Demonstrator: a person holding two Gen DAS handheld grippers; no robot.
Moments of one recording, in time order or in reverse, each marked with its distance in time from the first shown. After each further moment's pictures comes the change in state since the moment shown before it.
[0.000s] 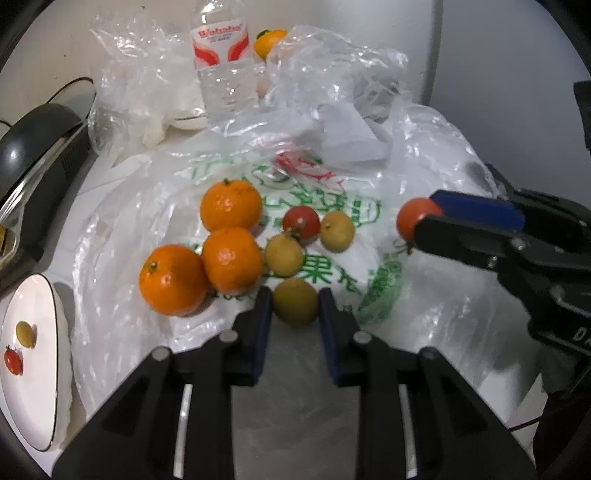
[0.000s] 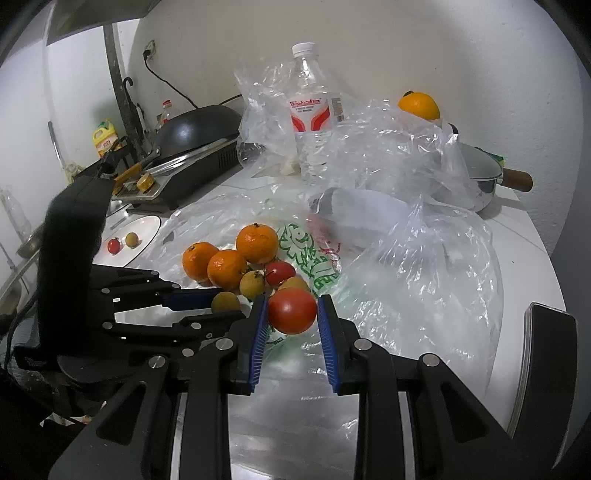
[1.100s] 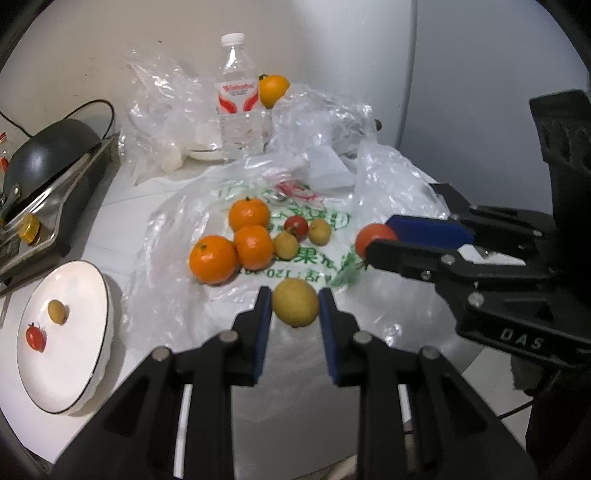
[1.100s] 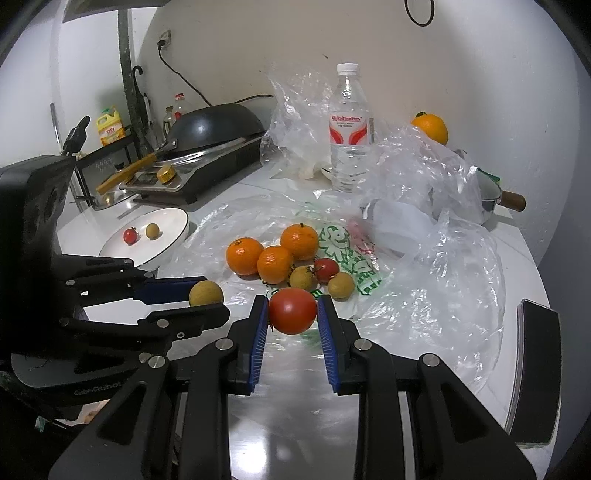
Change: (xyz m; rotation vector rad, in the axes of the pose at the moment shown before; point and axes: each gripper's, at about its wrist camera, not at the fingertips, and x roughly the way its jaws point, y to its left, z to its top) left arm -0.087 0.017 -0.040 0.002 -0.138 -0.058; right arm -0.021 0.065 -0.004 -0.058 -0.013 -0.059
